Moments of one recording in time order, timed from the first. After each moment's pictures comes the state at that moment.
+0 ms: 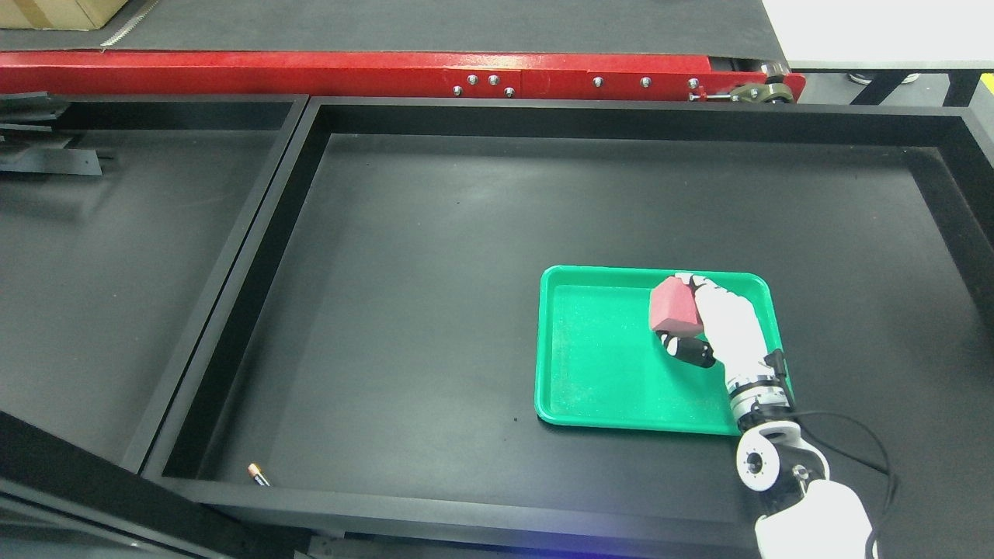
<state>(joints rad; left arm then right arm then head) 0.00 0.00 -0.11 0.00 0.13 0.01 0.18 -0.04 0.00 0.05 -1.44 1.04 -0.07 -0.03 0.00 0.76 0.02</state>
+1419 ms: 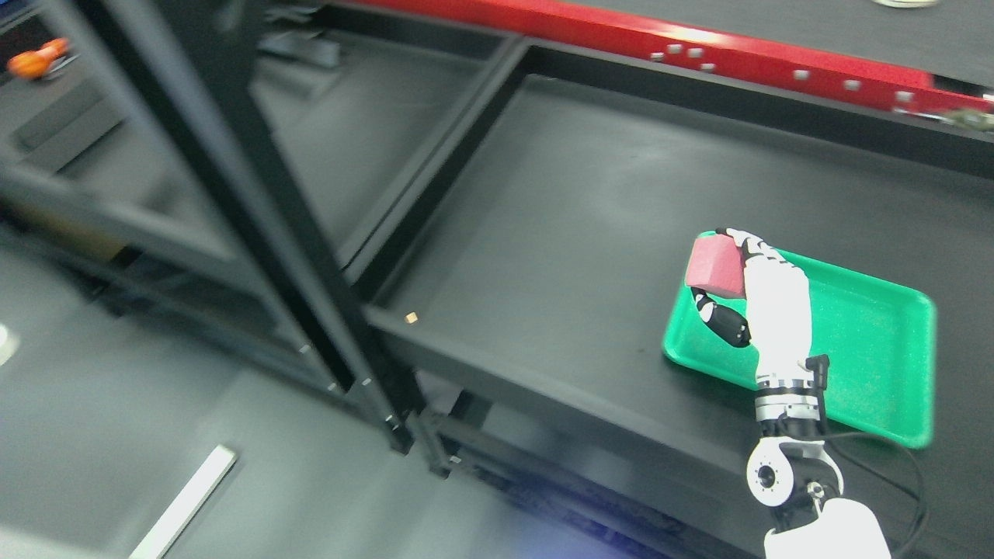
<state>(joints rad) 0.00 0.00 -0.11 0.00 0.13 0.01 0.18 0.02 0.00 0.04 -1.57 1.03 -0.08 -0.29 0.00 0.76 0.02</state>
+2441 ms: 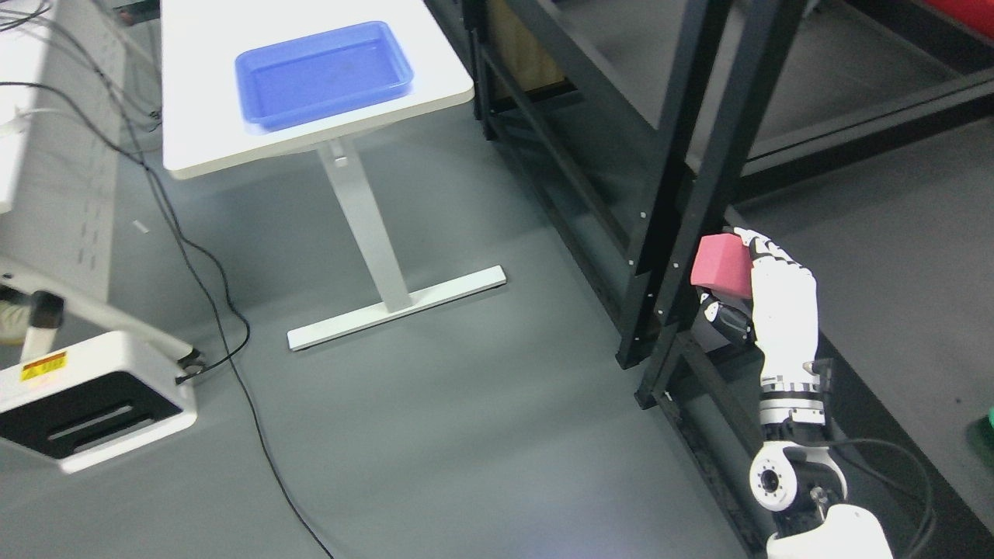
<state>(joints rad) 0.00 0.00 -0.11 0.00 0.13 0.01 0.18 0.03 0.00 0.04 -1.59 1.03 -0.08 -0.31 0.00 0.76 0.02</state>
